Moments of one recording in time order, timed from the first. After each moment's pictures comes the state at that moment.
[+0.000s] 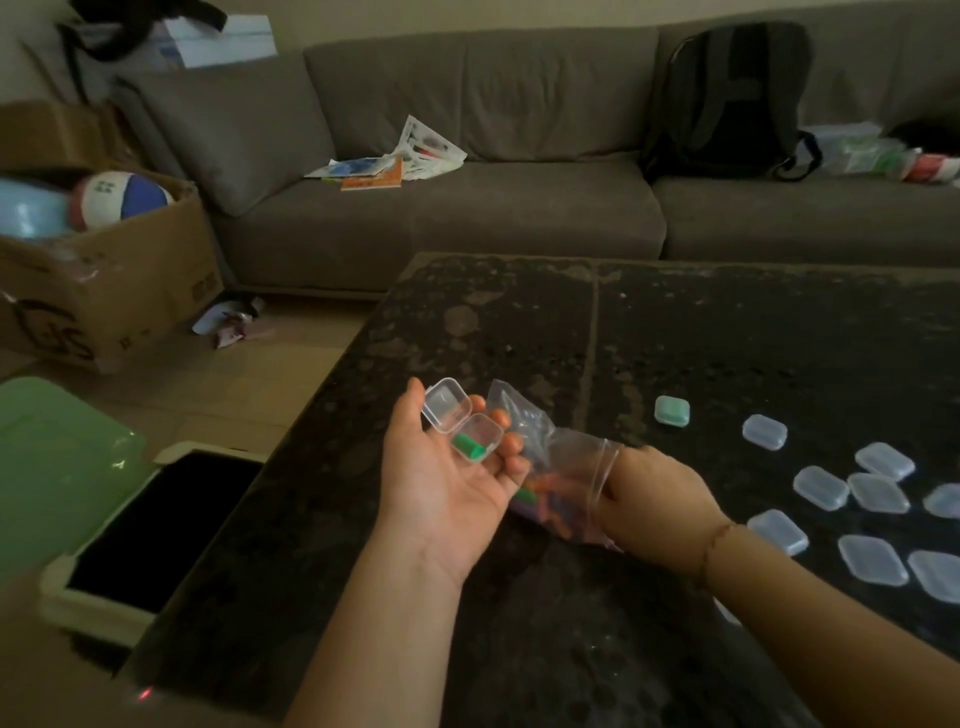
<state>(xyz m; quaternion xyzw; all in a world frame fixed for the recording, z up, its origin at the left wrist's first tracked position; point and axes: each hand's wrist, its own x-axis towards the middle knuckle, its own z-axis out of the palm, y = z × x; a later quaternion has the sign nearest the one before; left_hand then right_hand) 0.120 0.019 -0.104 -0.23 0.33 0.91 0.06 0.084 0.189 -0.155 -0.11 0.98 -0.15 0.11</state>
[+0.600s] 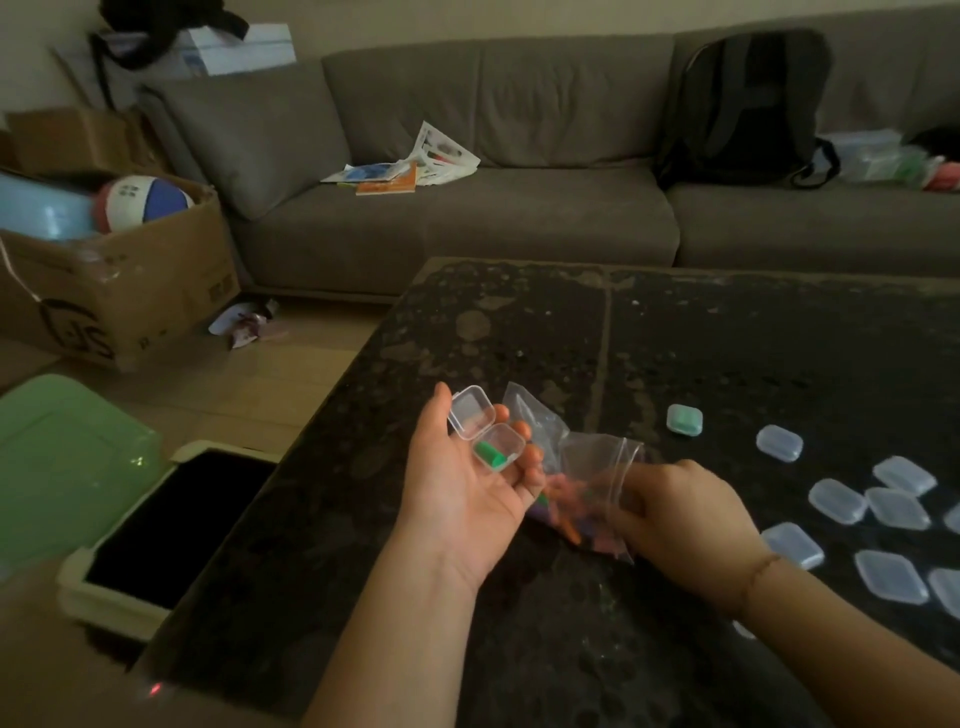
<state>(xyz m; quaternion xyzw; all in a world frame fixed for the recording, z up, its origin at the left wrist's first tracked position) 0.121 0.021 -0.101 -0.25 0.35 0.90 0.09 0.106 0.203 -0.148 -0.13 0.98 -0.16 0.01</state>
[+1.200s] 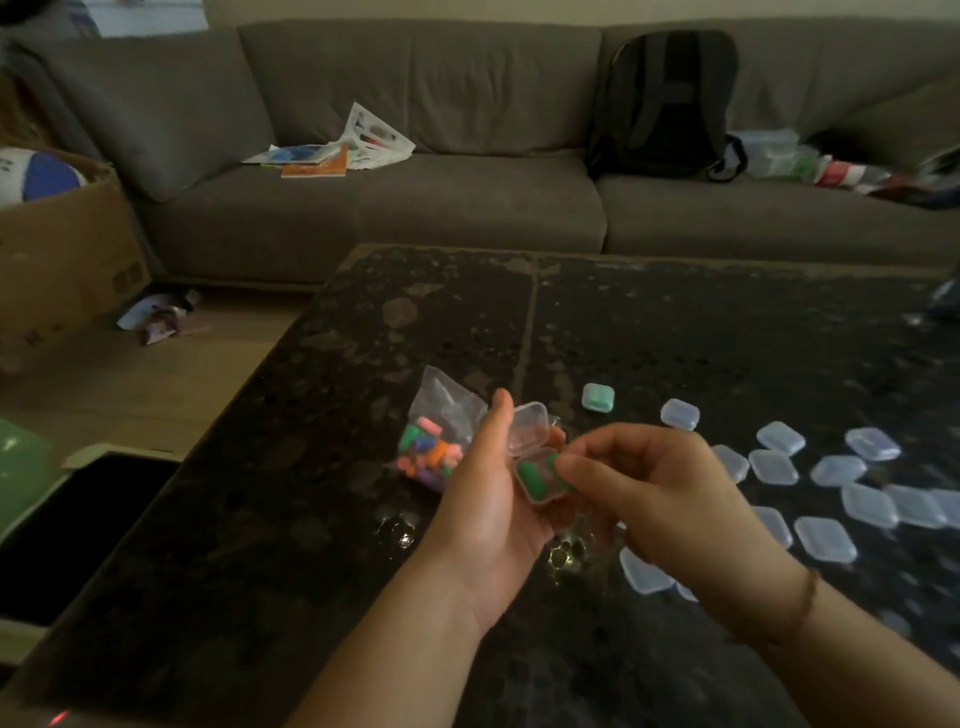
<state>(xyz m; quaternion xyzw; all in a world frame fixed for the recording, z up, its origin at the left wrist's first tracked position) 0.144 0.083 -0.117 -0.11 0.47 0.84 0.24 0.165 0.218 -0.084 0.01 0.81 -0.59 0.05</state>
